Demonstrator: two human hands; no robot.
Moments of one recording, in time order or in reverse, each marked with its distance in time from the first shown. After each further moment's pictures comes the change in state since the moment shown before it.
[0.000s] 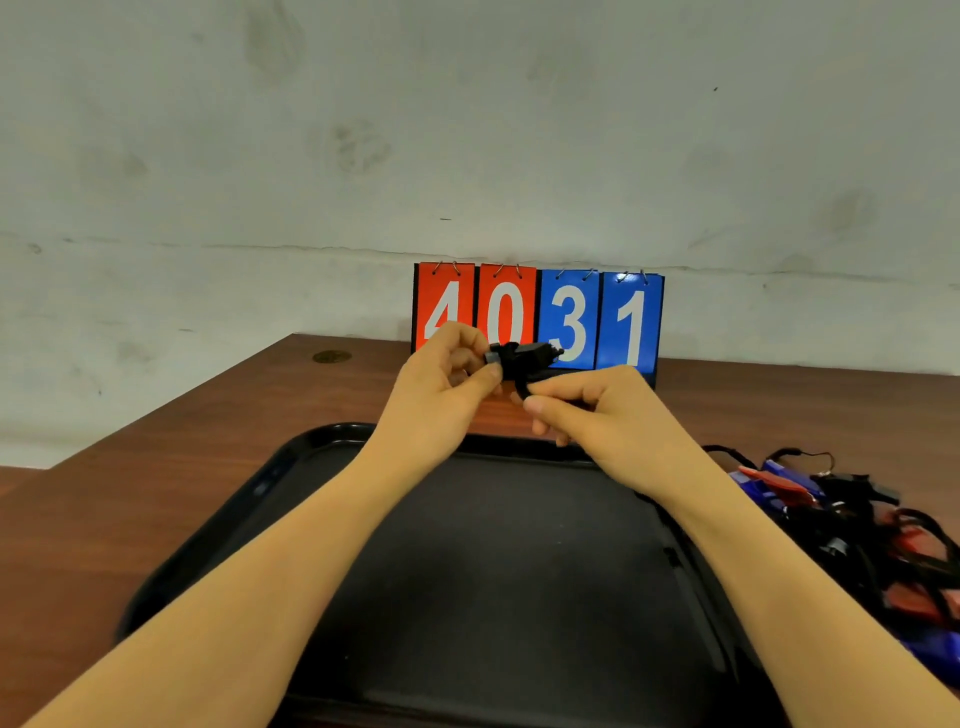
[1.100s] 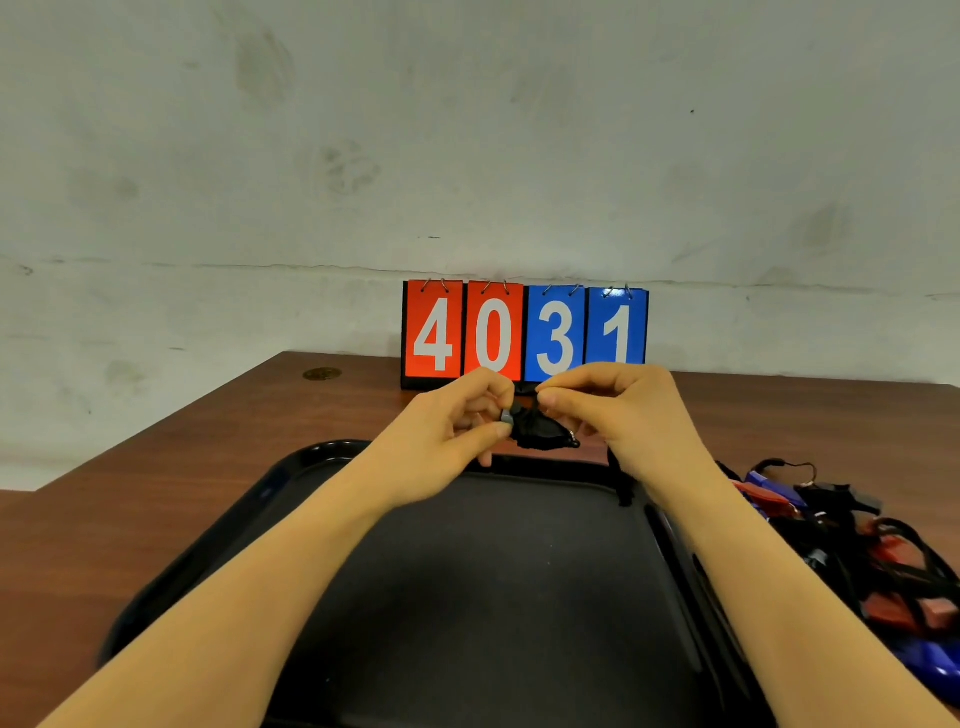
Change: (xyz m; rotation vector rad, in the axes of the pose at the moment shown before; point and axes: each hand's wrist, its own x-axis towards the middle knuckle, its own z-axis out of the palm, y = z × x) left_hand -0.005 -0.001 -0.004 0.221 -0.372 0.108; right_hand 0.002 0.006 -0.017 0.223 0.225 0.060
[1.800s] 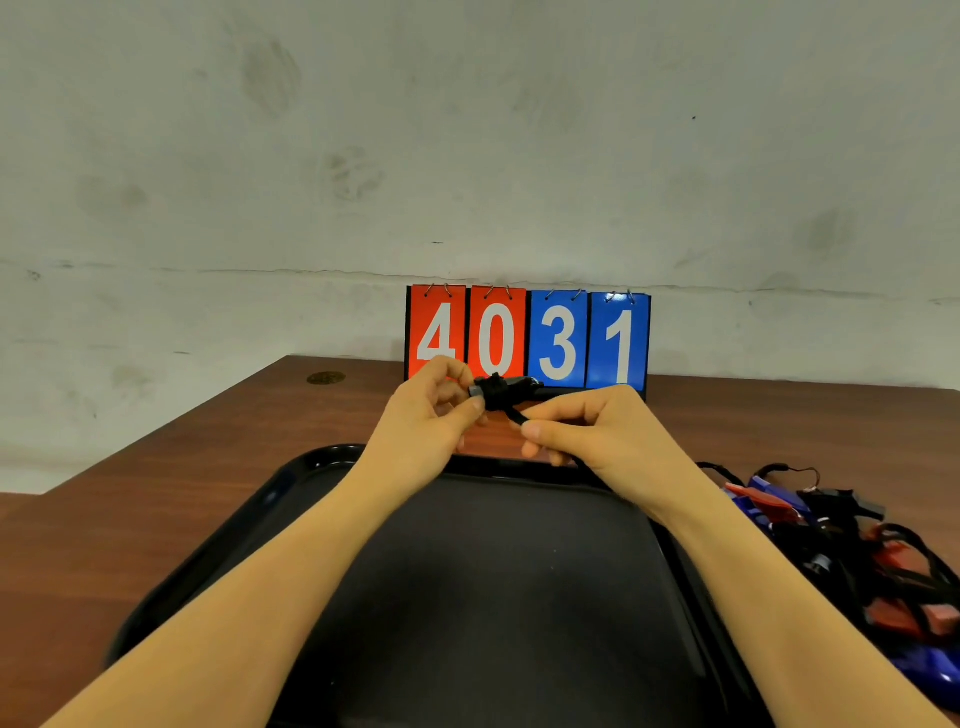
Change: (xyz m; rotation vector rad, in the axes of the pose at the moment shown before) left_hand 0.007 -0.008 0.001 -0.179 0.309 -0.163; right_hand -0.003 0.003 0.008 -0.036 -0.244 0.066
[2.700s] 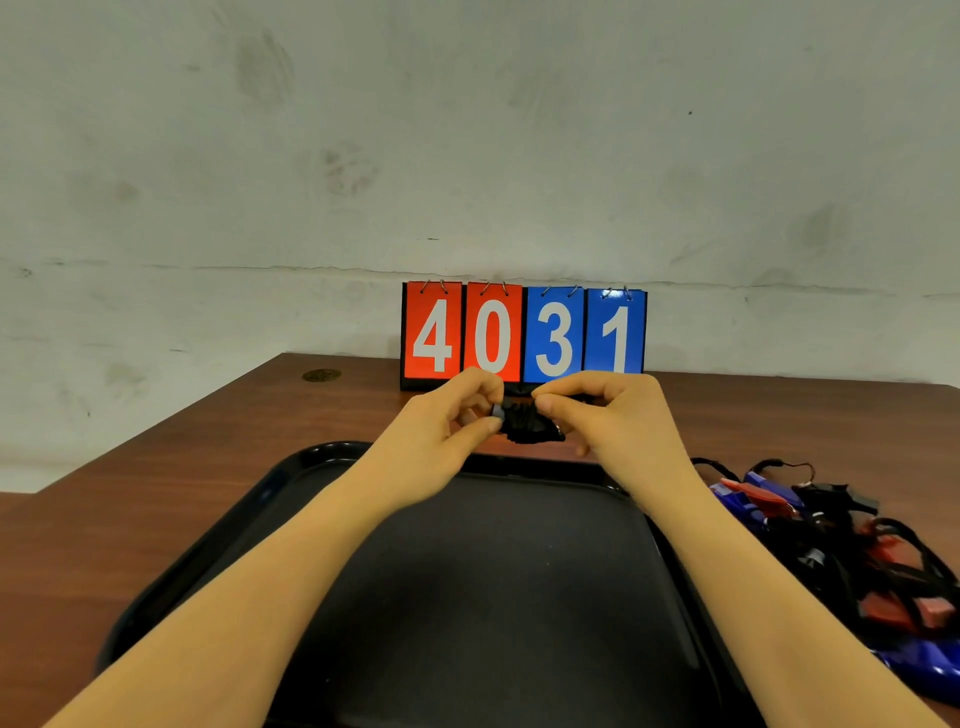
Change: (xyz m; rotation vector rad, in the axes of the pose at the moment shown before) left_hand -0.007 0.002 0.000 0.279 -0.224 0.175; right_hand 0.004 0.007 0.000 -0.046 0.304 -0.050
